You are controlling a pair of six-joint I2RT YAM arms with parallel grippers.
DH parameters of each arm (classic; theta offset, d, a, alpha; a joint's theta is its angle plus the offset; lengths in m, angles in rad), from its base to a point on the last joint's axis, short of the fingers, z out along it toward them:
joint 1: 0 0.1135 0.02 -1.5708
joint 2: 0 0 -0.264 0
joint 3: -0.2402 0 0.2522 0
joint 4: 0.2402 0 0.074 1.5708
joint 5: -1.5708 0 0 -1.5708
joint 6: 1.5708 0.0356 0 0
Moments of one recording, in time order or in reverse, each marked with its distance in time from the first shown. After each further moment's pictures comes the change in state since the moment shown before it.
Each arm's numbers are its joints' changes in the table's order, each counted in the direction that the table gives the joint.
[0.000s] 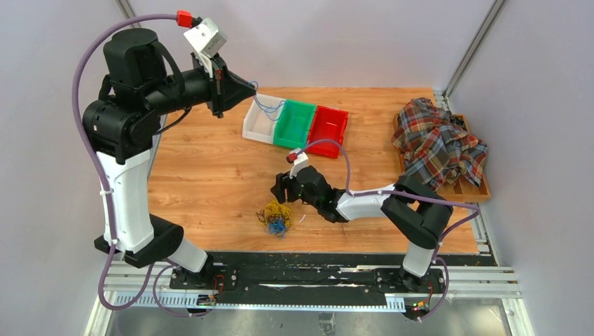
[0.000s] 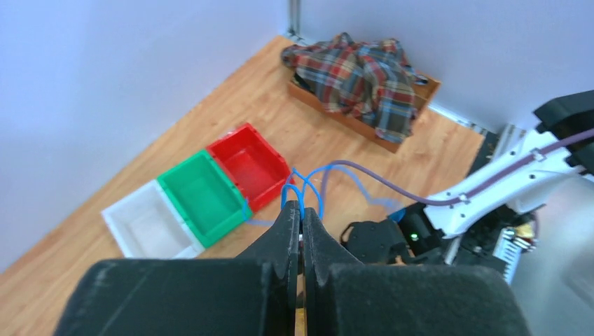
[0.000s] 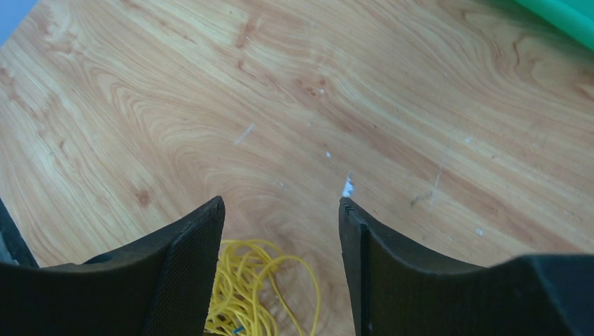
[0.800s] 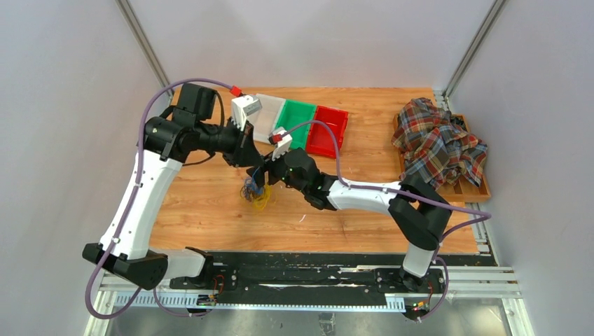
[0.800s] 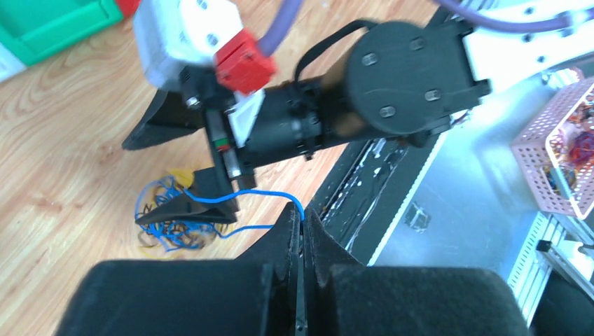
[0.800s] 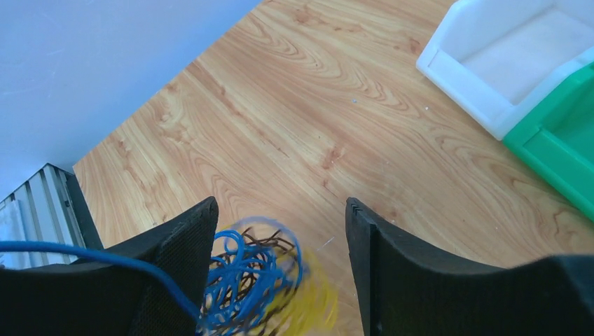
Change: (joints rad) left arm 0.003 -0.245 0.863 -0.001 -0.047 0.034; right arm 0.033 -0.011 -0.254 0.060 0.050 -0.052
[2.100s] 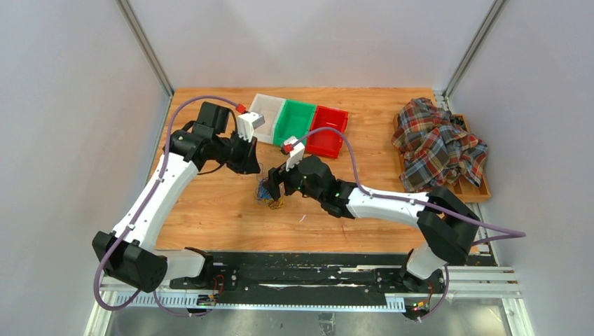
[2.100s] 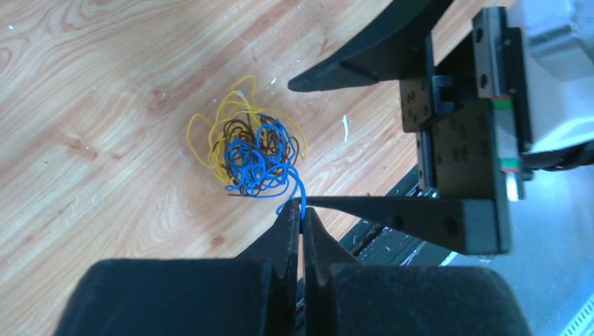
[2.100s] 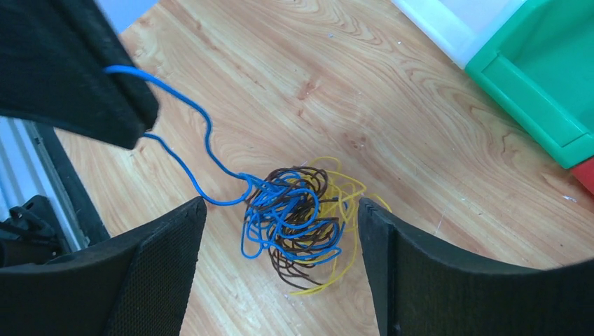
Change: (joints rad) left arm 0.022 -0.018 0.348 -0.263 0.188 -0.047; right arm 0.006 -0.206 0.159 0.174 0.003 -0.054
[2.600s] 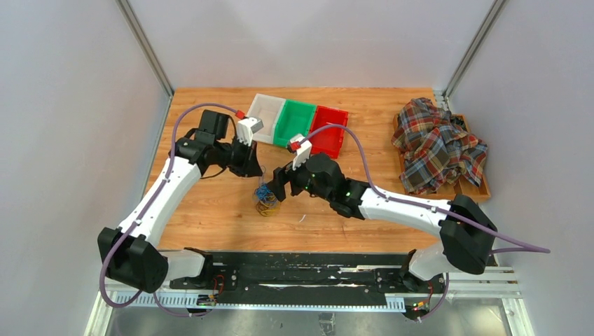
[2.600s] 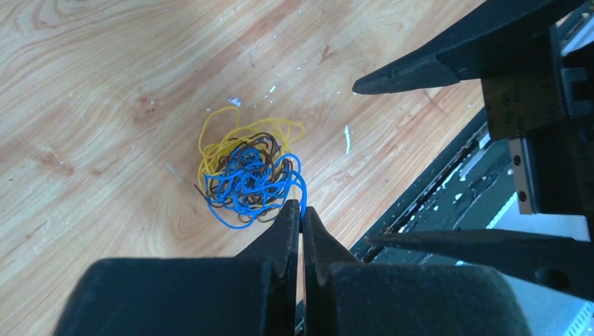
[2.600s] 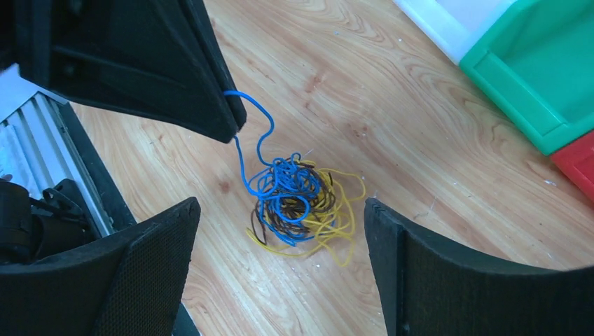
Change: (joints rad) left arm 0.058 -0.006 0.149 -0.154 -0.101 -0.014; right arm -0.010 -0.105 0.002 0.125 0.015 0.005
